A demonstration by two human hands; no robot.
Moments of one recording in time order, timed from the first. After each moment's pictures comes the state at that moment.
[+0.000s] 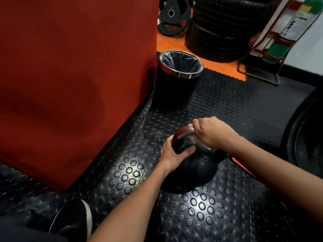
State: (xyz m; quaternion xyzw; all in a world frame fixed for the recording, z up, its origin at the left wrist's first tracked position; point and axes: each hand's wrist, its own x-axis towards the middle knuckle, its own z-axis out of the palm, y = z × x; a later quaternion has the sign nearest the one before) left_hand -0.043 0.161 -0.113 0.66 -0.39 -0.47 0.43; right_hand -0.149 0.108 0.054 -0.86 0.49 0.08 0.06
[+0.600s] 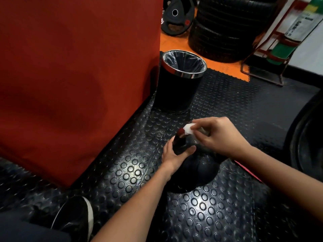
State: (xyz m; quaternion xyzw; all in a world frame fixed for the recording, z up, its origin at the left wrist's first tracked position) left_hand -0.051 0.166 -0.118 0.66 -0.32 -0.50 0.45; right_hand -0.179 0.112 0.043 -0.89 0.41 -0.17 0.15
